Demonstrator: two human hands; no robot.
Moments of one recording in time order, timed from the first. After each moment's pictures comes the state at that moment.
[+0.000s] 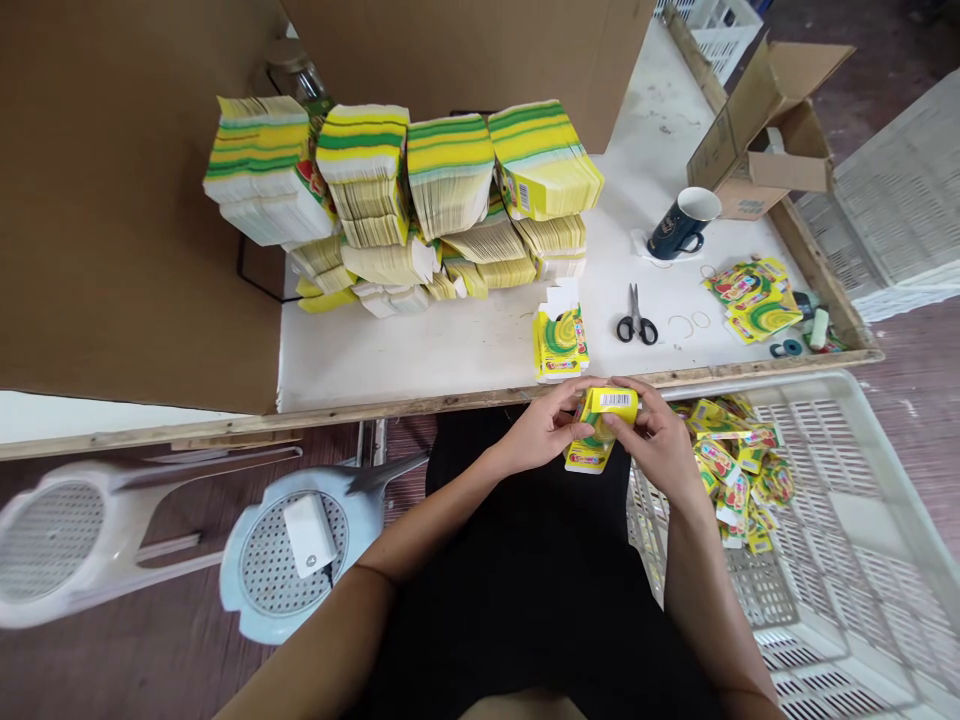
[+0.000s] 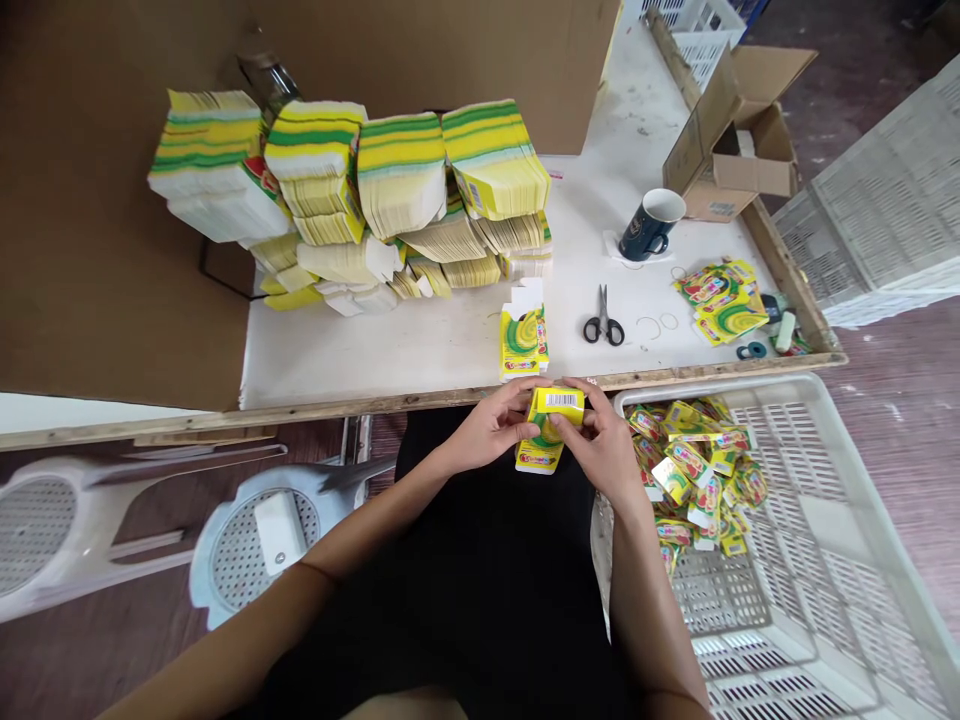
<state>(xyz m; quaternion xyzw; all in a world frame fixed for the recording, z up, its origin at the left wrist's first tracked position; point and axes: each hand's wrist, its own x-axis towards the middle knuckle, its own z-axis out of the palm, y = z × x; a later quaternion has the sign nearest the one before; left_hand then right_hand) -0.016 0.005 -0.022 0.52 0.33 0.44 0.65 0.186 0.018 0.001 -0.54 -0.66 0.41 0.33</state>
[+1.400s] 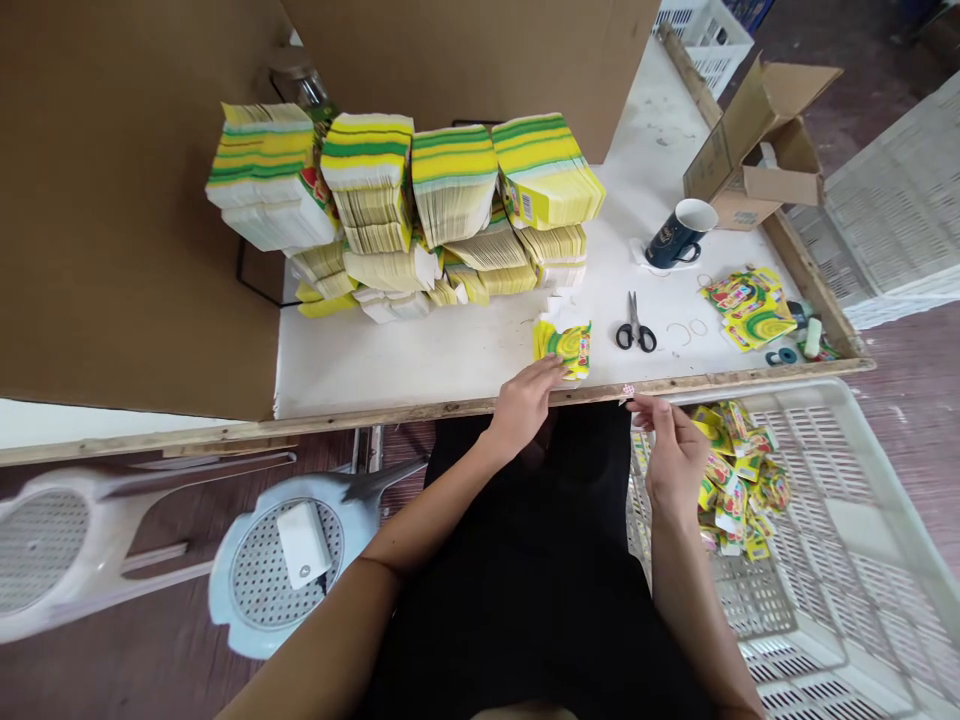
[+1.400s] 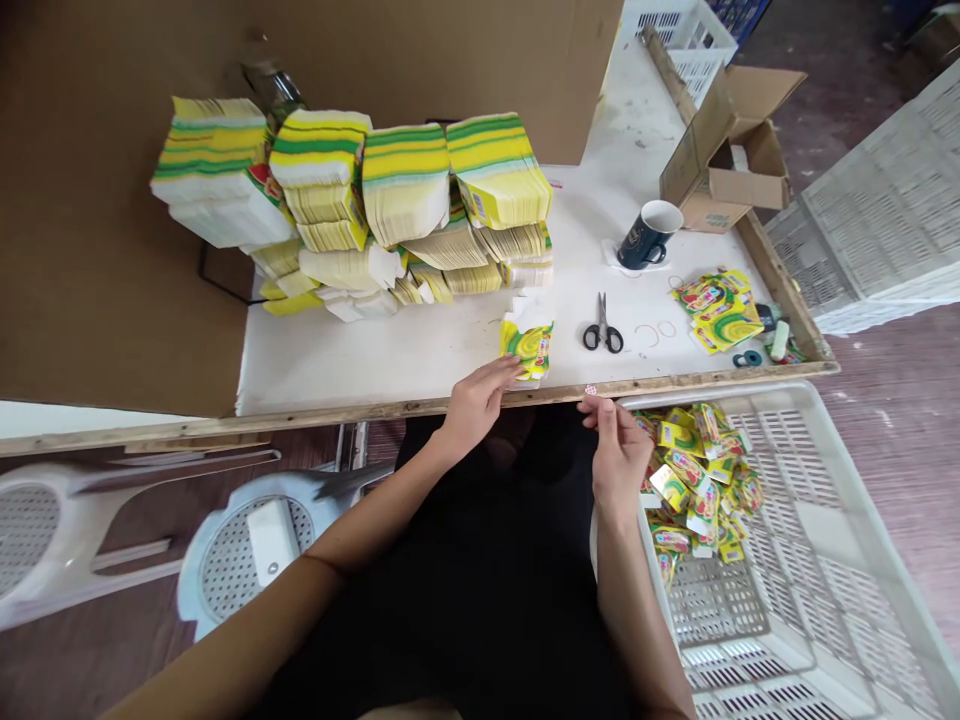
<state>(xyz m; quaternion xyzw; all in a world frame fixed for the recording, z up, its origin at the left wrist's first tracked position) -0.035 0.035 -0.053 0.70 0.50 0.45 0.22 0.173 0.015 -0.020 -0.60 -0.46 0.37 0.54</state>
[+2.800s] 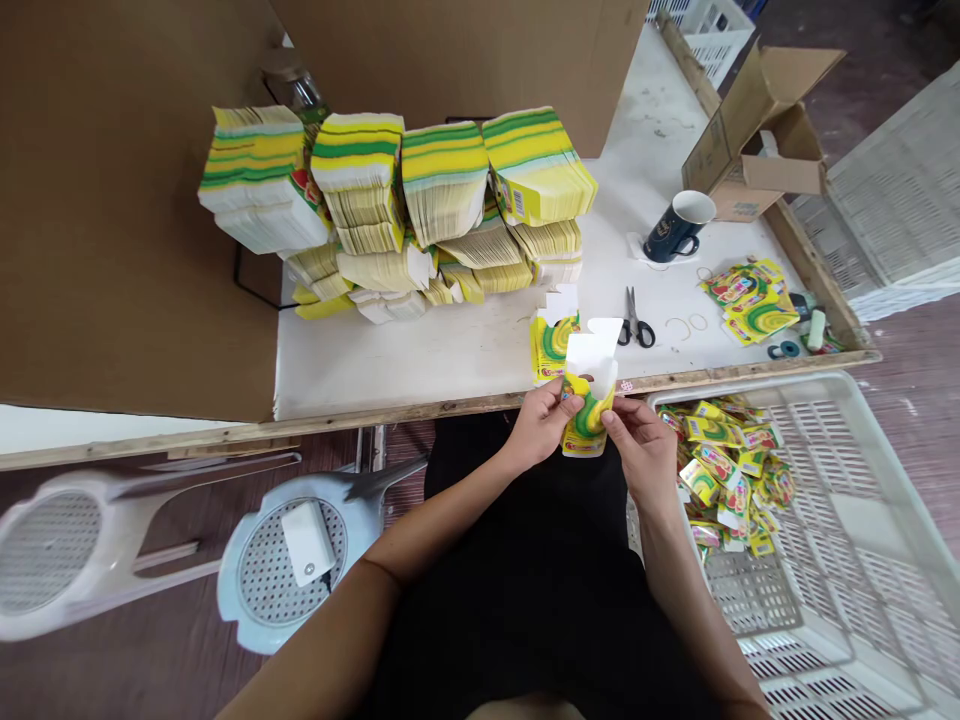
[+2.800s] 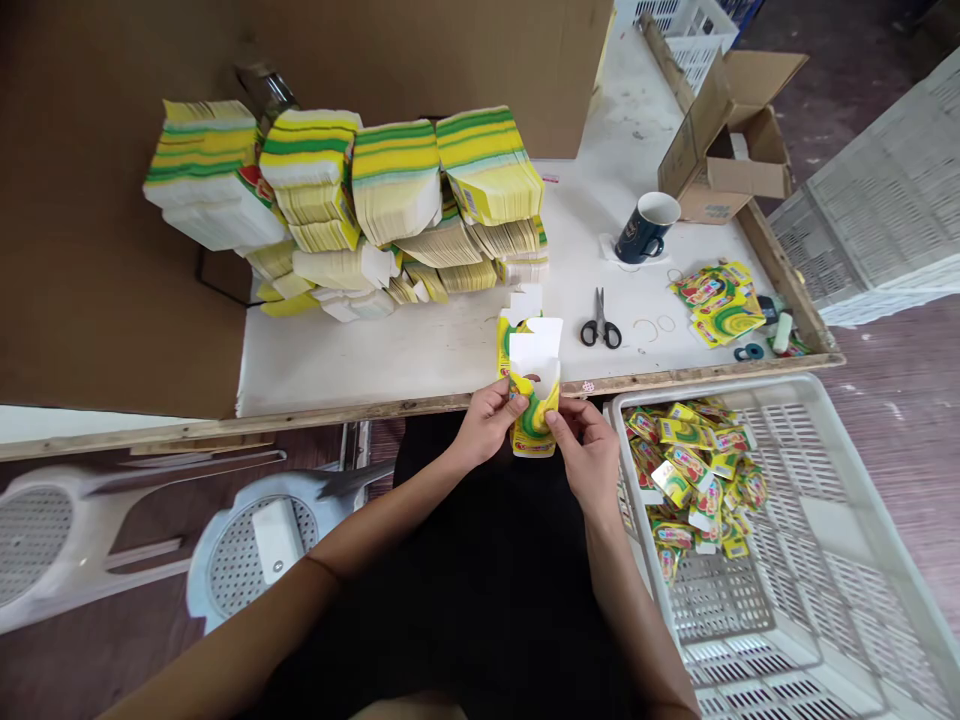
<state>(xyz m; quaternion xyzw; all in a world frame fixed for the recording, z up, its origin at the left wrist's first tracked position) 0.003 0.019 -0.034 0.38 0.38 0.56 0.64 0.161 0.006 -0.026 -0.53 -0.47 0.51 0.49</state>
